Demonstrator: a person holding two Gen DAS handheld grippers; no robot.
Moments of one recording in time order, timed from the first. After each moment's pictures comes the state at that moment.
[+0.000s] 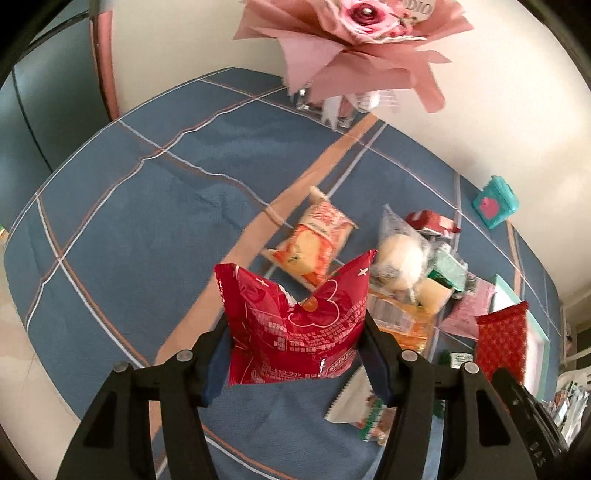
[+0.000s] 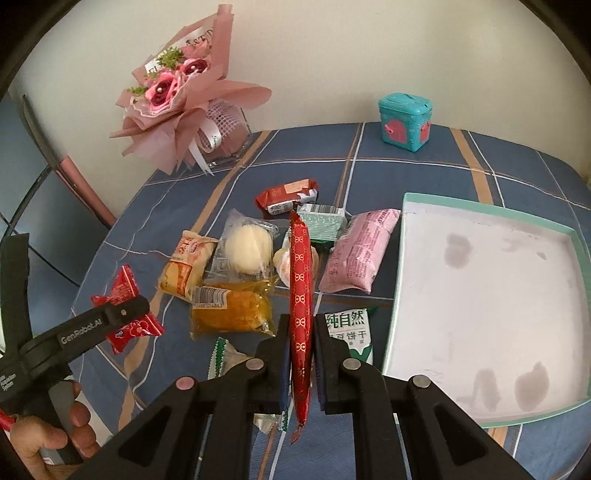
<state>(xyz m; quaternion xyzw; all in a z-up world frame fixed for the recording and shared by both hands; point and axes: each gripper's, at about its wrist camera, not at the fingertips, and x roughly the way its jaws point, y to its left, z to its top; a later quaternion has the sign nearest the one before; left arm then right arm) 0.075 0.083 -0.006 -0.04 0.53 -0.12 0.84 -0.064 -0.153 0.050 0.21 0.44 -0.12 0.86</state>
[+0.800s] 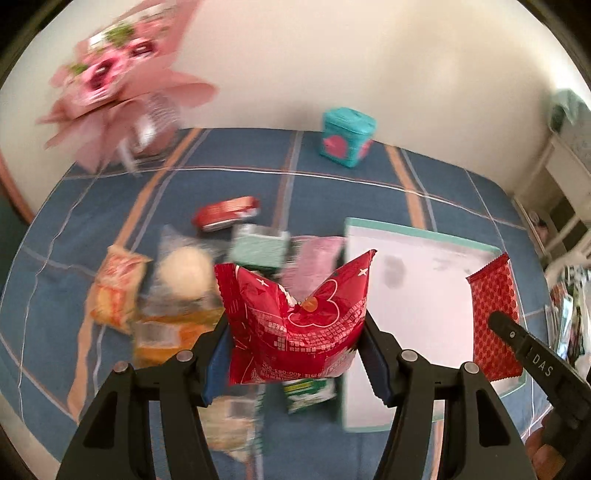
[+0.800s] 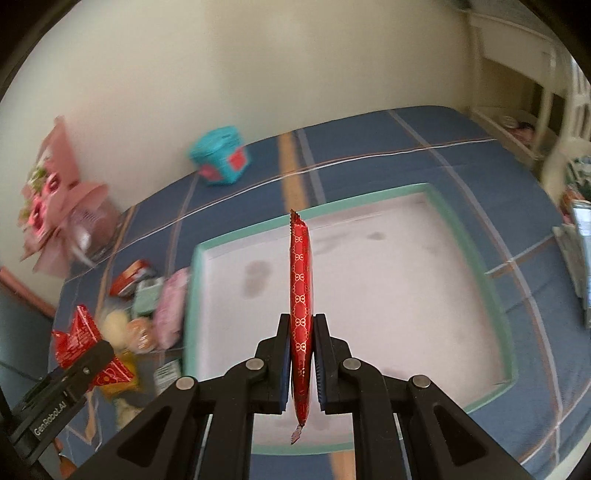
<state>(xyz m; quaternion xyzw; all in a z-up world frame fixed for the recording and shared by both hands) 0.006 -0.107 0.025 0.12 0.48 -0.29 0.82 -0.161 -0.308 0.049 0.30 0.40 -0.31 0.81</state>
